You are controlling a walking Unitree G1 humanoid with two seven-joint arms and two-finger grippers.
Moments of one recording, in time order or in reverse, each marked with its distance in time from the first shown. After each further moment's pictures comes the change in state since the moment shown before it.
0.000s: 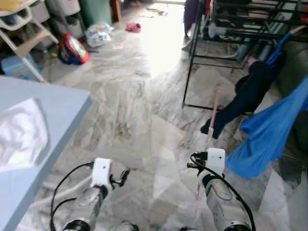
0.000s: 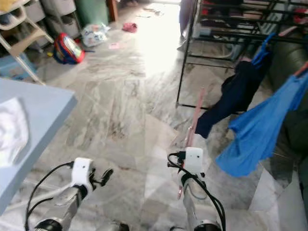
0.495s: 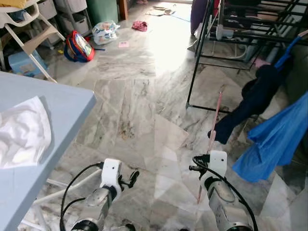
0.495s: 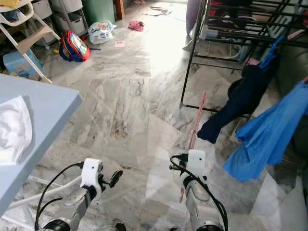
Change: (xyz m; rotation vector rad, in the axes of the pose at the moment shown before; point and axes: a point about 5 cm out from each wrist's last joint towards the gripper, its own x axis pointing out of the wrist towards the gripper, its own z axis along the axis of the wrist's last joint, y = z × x) left arm 0.005 -0.018 0.000 -0.017 -0.006 -0.058; right arm -0.001 -0.003 -0.005 0.008 0.034 0.024
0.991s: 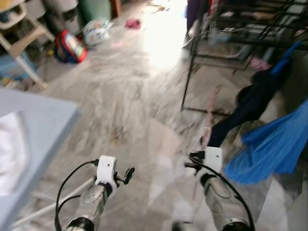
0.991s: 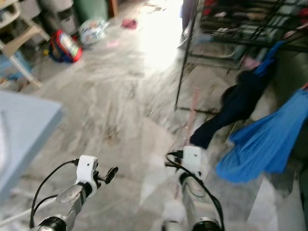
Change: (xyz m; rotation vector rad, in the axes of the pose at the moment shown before) left arm 0.003 0.003 0.009 0.006 -0.027 0.009; right arm 0.004 0.001 0.007 0.005 -0.012 0.012
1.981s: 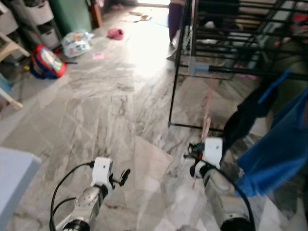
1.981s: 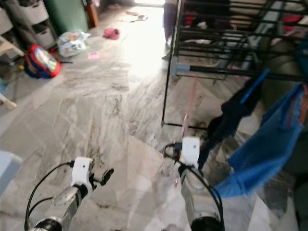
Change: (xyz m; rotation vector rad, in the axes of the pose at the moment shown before) left arm -0.008 0.015 -0.005 0.014 0.016 0.033; right arm 0.003 0.018 0.038 -0.044 -0.133 0.056
